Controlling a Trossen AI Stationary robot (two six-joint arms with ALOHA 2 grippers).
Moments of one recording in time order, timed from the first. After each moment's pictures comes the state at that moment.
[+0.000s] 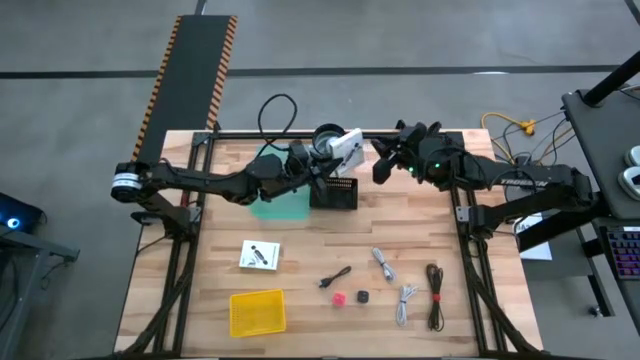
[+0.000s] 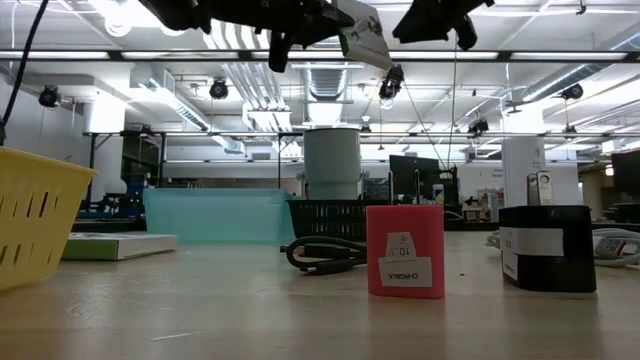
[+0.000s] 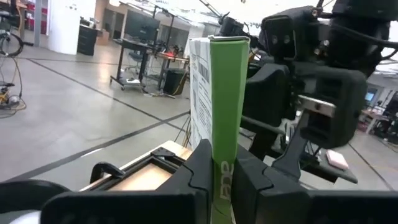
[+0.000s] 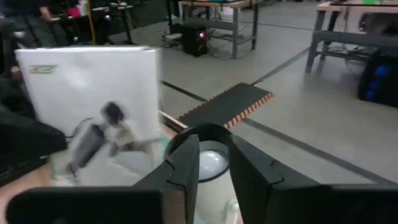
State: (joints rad) left arm 0.09 1.50 1.01 0.63 -0.33 -0.27; right arm -0.12 1.11 0.99 -0.15 0.58 0.27
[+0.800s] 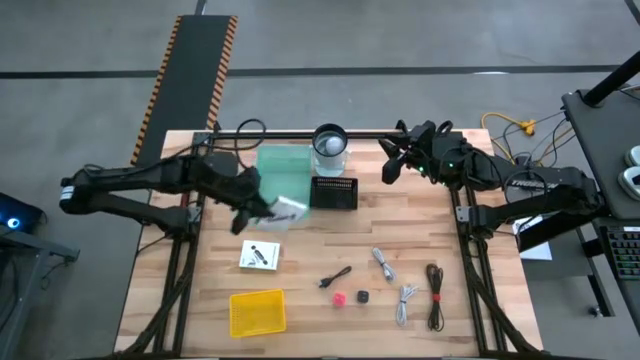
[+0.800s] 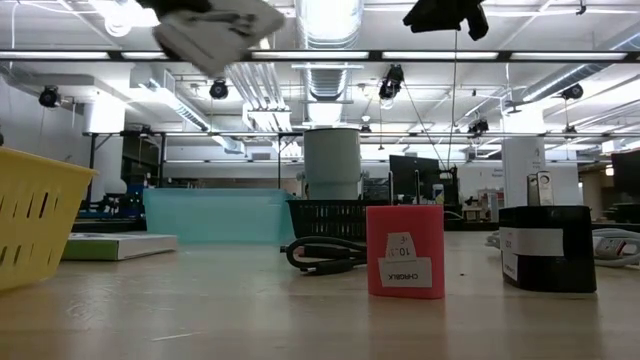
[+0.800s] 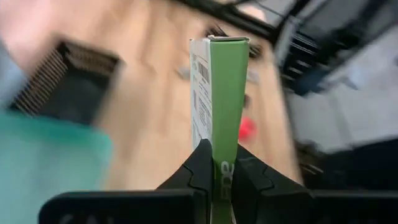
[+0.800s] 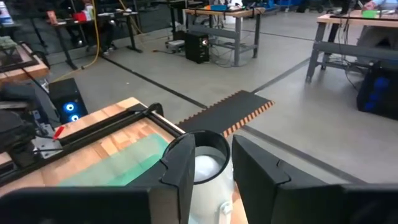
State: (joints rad) left arm 0.09 0.95 1.01 -0.64 0.30 -0.31; right arm -0.12 1.04 0.99 -0.19 0.58 0.23
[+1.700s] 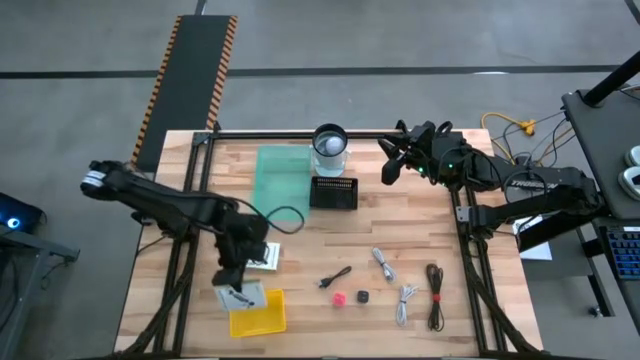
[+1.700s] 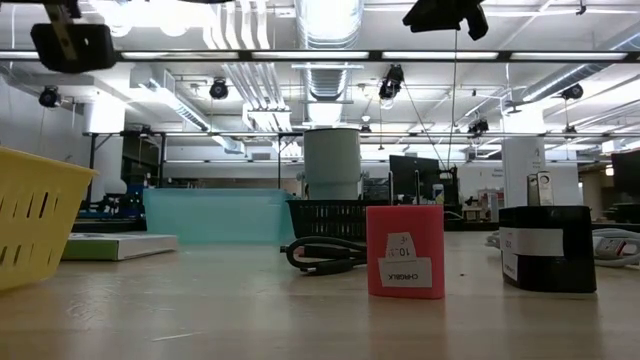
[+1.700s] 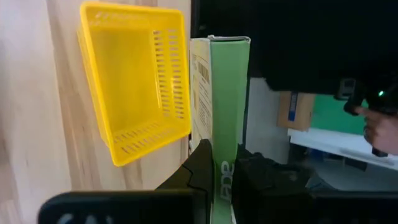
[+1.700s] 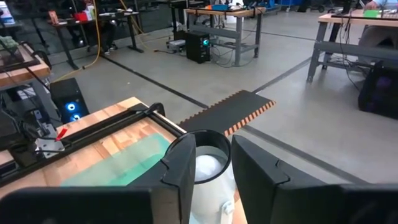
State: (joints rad) left arm -0.27 1.24 1.01 -0.83 0.76 -0.54; right arm -0.12 1.04 0.99 -0.18 0.58 0.23
